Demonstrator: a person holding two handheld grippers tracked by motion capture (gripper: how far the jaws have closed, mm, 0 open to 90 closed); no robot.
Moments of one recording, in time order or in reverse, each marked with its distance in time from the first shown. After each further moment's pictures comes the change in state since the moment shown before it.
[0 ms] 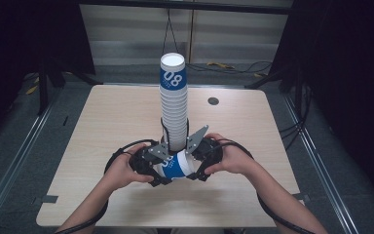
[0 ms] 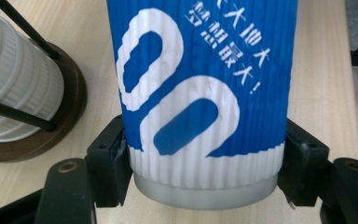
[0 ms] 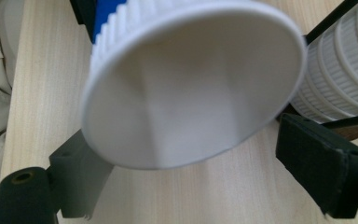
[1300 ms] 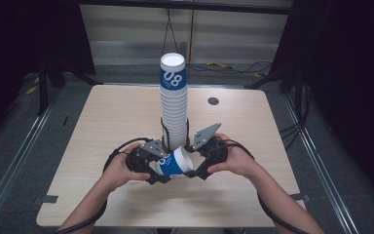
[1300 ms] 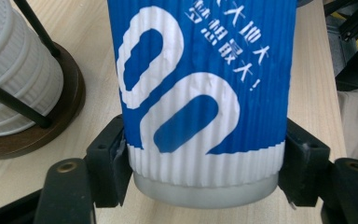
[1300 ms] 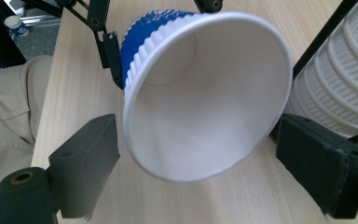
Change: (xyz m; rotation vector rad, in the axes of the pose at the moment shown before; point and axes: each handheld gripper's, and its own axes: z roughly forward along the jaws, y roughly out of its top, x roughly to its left) left arm 0.010 -0.015 0.001 -0.102 -0.061 -0.060; right arm -0.001 -0.011 -0.006 -0.211 0.026 0.082
